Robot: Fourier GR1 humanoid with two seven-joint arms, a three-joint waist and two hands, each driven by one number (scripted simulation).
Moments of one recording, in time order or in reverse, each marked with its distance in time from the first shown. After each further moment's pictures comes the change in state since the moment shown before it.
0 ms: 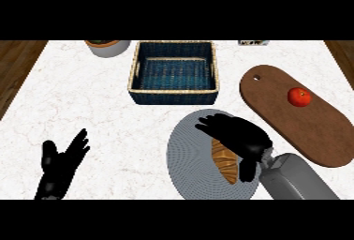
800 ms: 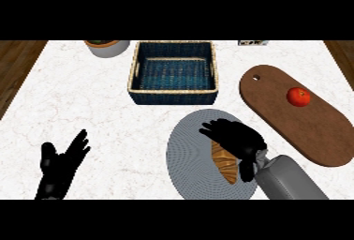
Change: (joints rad) left arm 0.009 -0.036 0.041 0.002 -0.034 -0.038 -0.013; right arm 0.023 0.040 -0.002 0.128 0.154 -0.024 -0.059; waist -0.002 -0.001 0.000
